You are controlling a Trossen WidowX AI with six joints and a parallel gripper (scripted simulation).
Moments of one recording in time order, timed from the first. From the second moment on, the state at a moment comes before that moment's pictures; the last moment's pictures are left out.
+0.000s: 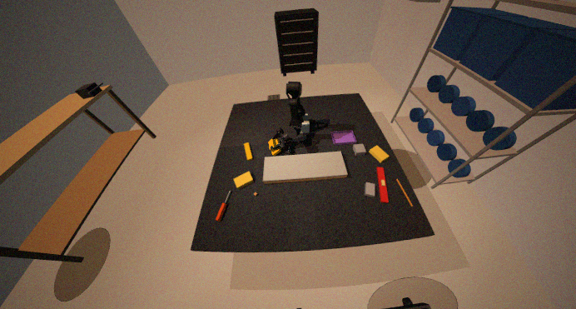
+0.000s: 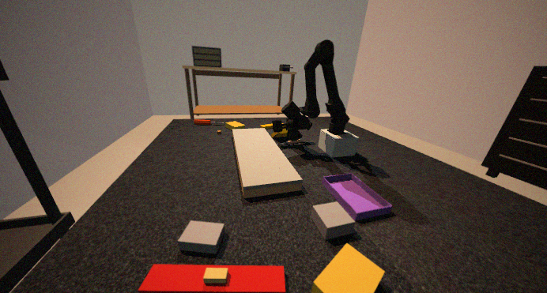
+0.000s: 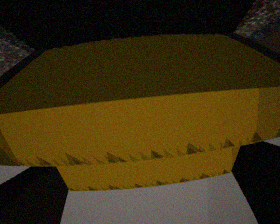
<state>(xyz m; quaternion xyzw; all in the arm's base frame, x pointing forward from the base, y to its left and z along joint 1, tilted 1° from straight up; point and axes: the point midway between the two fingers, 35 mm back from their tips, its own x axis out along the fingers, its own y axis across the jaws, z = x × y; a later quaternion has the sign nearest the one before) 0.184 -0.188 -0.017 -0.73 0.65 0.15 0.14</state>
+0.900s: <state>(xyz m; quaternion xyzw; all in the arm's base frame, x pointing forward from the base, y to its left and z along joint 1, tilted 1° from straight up) 0.184 -0.188 -0.016 -0.73 0.66 0.15 0.14</state>
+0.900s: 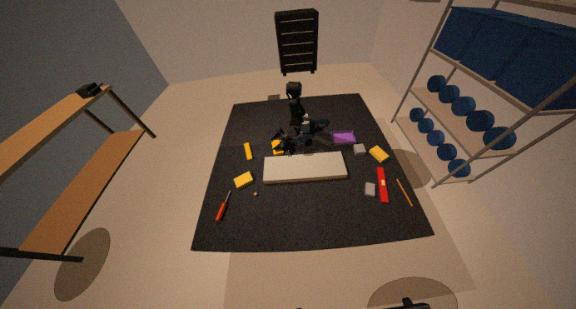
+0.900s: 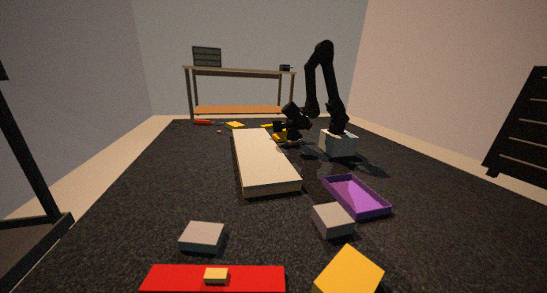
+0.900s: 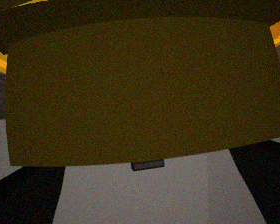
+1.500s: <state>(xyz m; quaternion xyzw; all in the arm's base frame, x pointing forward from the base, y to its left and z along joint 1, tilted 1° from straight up) 0.184 -0.180 -0.014 -0.73 0.65 0.16 0.14</state>
